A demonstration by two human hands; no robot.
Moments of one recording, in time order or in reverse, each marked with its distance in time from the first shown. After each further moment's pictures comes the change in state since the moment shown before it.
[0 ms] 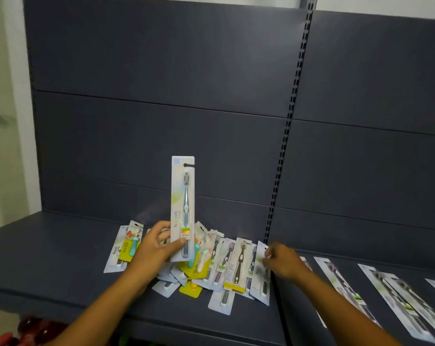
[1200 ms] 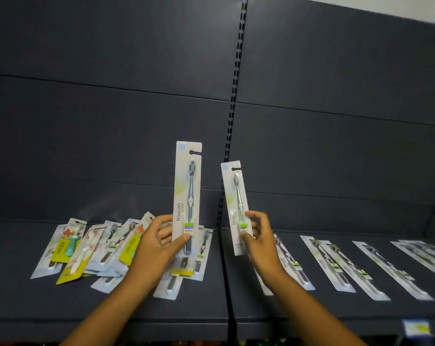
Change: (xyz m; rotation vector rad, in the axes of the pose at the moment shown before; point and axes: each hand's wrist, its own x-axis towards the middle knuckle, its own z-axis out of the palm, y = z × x) left_hand -0.028 0.008 0.123 -0.080 -0.102 0.122; right_hand -0.059 0.044 -0.021 0.876 0.410 -0.192
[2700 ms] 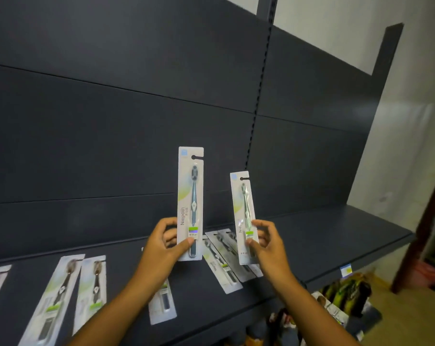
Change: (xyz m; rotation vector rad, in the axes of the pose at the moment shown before) left_hand 0.014 -0.033 0.642 -0.131 -0.379 -0.040; right_hand 0.058 0.087 -0.637 -0.215 0.362 0.078
